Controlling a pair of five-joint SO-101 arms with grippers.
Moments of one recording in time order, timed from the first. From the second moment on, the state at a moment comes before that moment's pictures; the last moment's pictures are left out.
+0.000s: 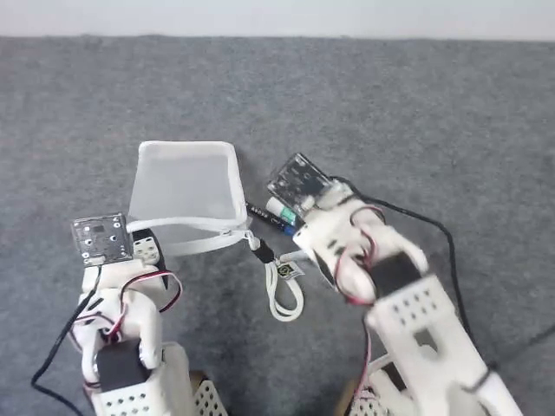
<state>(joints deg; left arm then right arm) -19.9 -103.4 84.1 61.3 2.4 -29.7 -44.3 50.0 47.0 24.8</state>
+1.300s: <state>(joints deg) -19.9 -103.4 84.1 61.3 2.4 -19.2 24.3 0.5 60.2 25.3</state>
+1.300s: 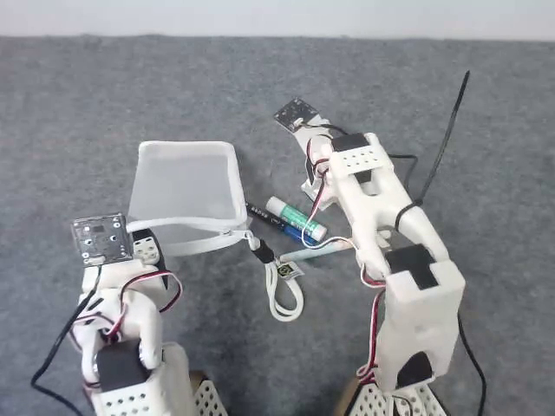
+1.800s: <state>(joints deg) -19.9 -103.4 84.1 61.3 2.4 -19.3 32.3 -7.3 65.1 25.4</state>
